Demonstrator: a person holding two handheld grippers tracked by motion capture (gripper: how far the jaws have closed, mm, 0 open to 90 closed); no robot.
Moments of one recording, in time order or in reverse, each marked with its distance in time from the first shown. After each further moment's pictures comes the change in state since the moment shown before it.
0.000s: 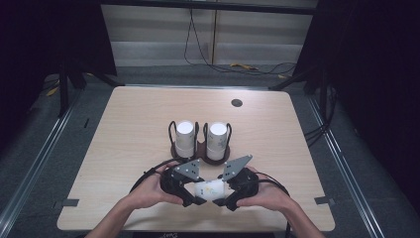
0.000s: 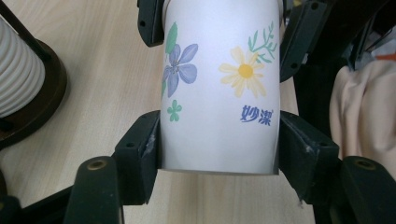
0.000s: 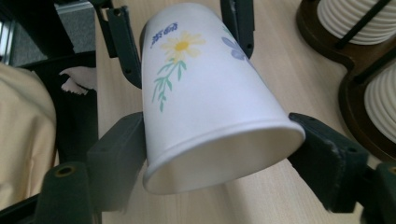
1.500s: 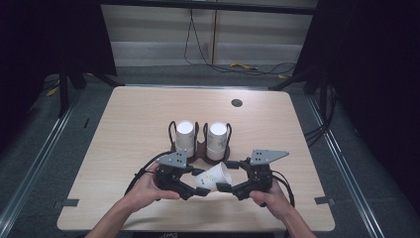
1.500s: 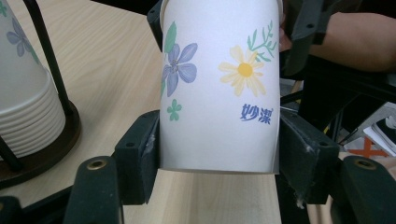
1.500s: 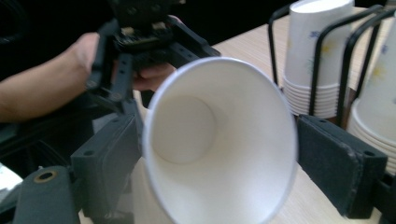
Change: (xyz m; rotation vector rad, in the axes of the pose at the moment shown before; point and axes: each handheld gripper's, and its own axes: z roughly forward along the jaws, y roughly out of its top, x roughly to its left) left arm 0.001 -0.009 -0.014 -0.359 -0.015 -0.134; right arm -0.010 -0.023 -0.030 -0.536 0.057 0.287
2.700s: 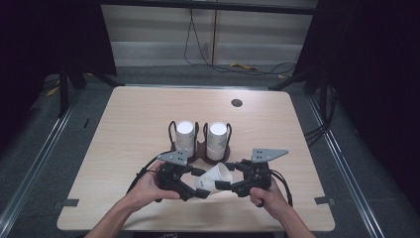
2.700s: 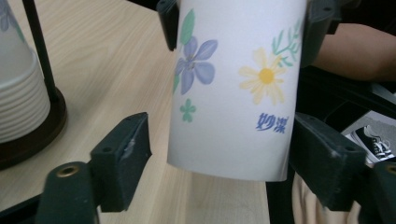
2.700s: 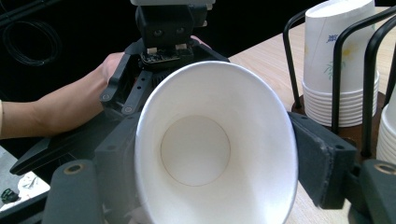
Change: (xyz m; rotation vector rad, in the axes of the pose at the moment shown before) left arm 0.008 -0.005 0.003 0.032 -0.034 -0.090; right arm -0.007 -0.003 0.003 -0.050 0.084 0.061
